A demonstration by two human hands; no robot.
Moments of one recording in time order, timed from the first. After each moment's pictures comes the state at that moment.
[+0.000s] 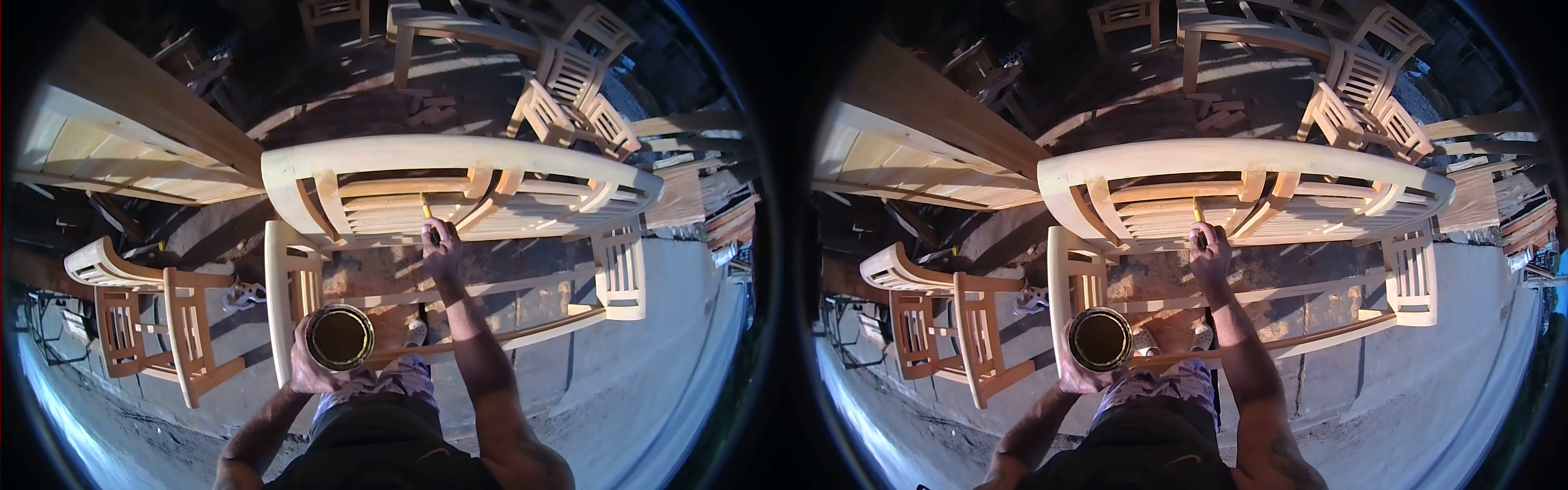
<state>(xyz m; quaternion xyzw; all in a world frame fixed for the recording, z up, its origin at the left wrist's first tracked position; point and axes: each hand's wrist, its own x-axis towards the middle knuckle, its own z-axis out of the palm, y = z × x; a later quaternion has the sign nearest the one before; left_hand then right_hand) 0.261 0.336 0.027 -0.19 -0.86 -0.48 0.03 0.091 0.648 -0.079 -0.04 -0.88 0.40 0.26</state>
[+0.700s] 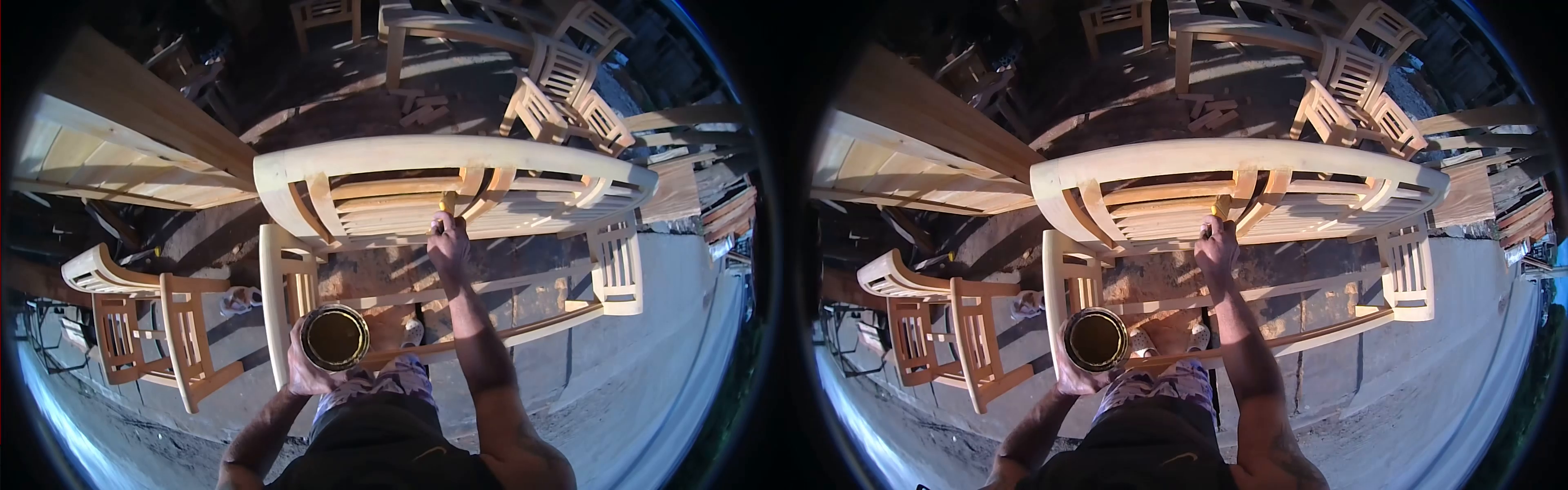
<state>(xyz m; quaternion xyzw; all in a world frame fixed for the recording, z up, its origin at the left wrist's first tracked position) 0.262 0.342 0.029 -0.15 -0.83 -0.53 0.04 0.079 0.677 -0.088 -0.03 -0.92 0.27 0.28</state>
